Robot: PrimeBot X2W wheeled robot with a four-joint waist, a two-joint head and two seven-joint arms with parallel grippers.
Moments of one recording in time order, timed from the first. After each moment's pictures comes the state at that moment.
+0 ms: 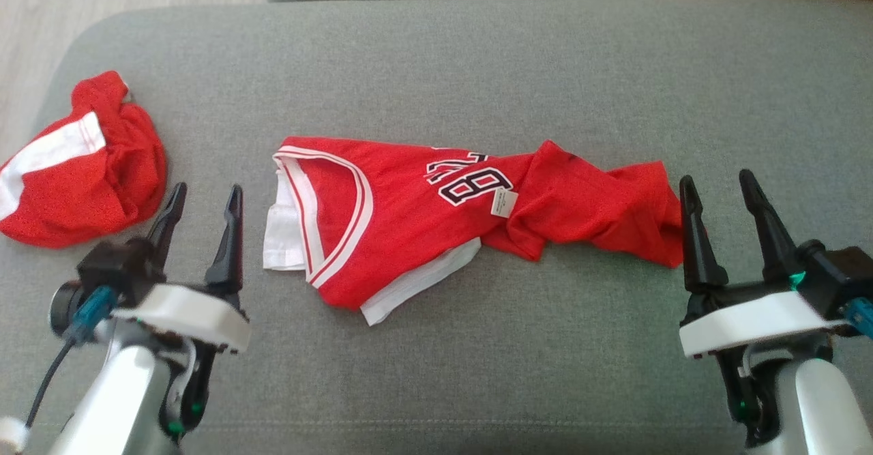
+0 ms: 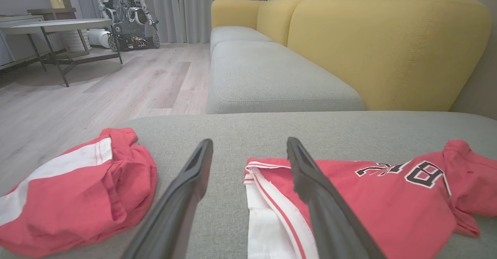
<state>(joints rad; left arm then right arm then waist) -0.22 0.34 -0.36 0.23 -0.44 0.09 -0.25 -0.05 -0.05 0.00 -0.03 0.15 0.13 -0.02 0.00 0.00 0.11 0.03</state>
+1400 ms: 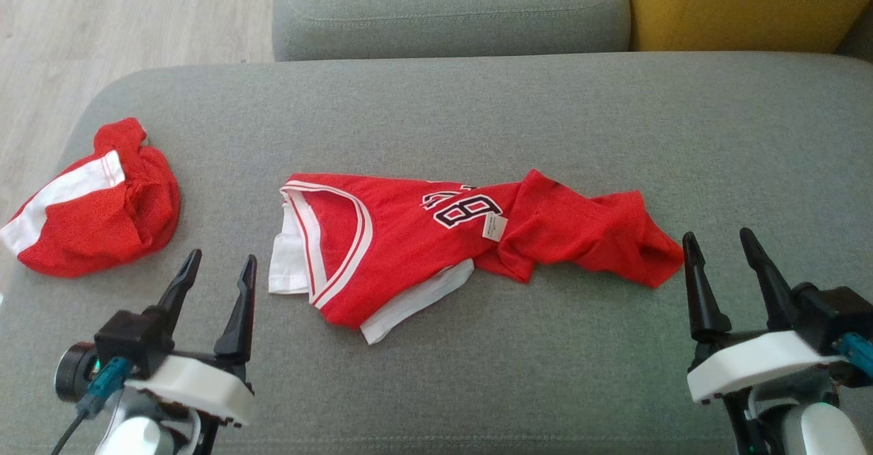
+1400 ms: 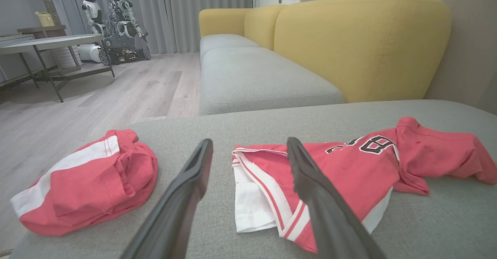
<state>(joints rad) -0.02 0.39 -0.37 0.08 -0.41 0.12 -0.24 0.06 -0.04 -0.03 -0.03 0.13 0.13 0.03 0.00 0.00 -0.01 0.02</state>
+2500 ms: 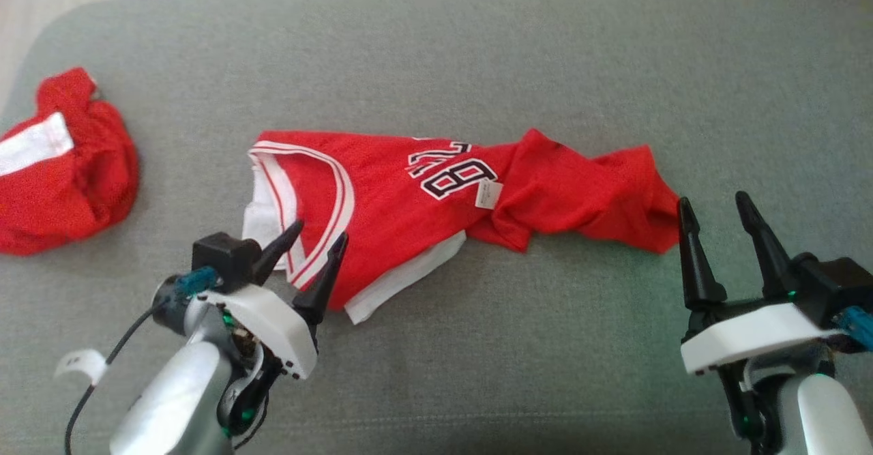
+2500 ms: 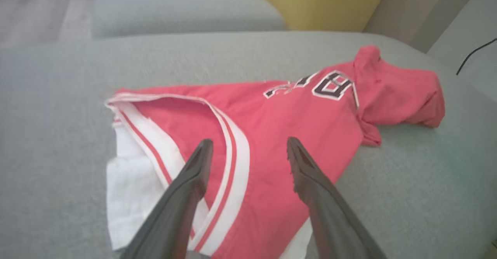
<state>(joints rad) -0.29 0.30 -0.54 0.33 -0.49 -0.08 -0.10 0.00 -0.04 -0.01 -0.05 0.13 0.13 0.03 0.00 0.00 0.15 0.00</state>
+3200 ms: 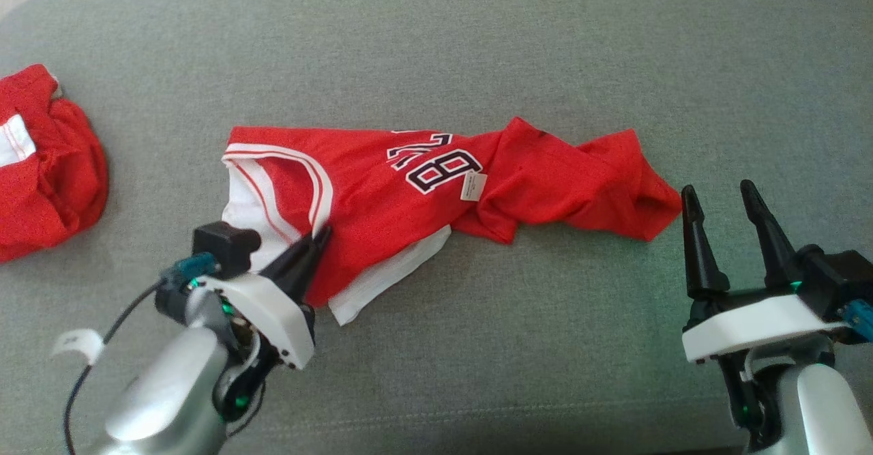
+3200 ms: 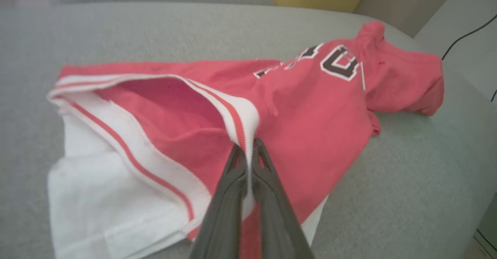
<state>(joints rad) -0.38 0.31 -0.64 0.47 -0.62 -0.12 -0.10 -0.04 -0.04 -0.01 -0.02 0.14 0.13 0.00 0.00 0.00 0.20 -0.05</state>
